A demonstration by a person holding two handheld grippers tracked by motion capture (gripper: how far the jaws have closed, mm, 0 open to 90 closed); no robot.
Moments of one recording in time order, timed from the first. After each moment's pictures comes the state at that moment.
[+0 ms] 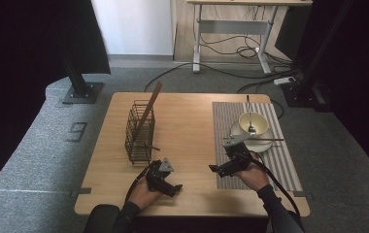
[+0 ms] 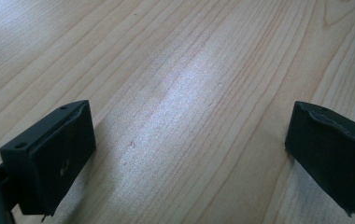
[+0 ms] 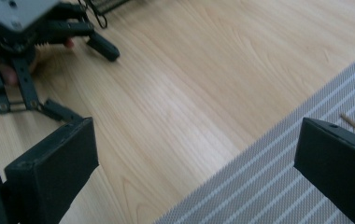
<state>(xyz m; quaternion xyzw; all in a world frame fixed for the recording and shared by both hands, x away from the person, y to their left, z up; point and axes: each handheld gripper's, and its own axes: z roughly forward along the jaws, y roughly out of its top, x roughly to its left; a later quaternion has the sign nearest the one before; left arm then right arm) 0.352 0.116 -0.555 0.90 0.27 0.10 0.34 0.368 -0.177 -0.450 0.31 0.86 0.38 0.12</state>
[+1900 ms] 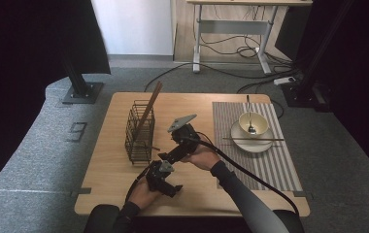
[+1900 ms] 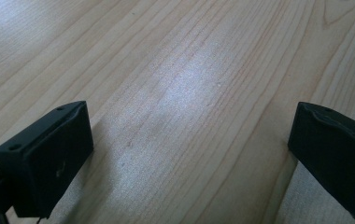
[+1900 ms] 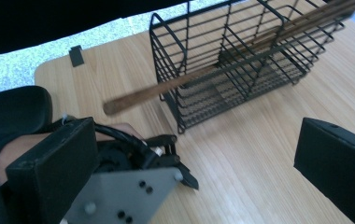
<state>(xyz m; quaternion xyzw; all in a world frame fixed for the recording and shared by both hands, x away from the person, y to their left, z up) 0.352 0.115 -0.556 0.90 0.27 0.10 0.34 0.395 -0.024 -0.402 0.19 0.88 0.42 0.08</state>
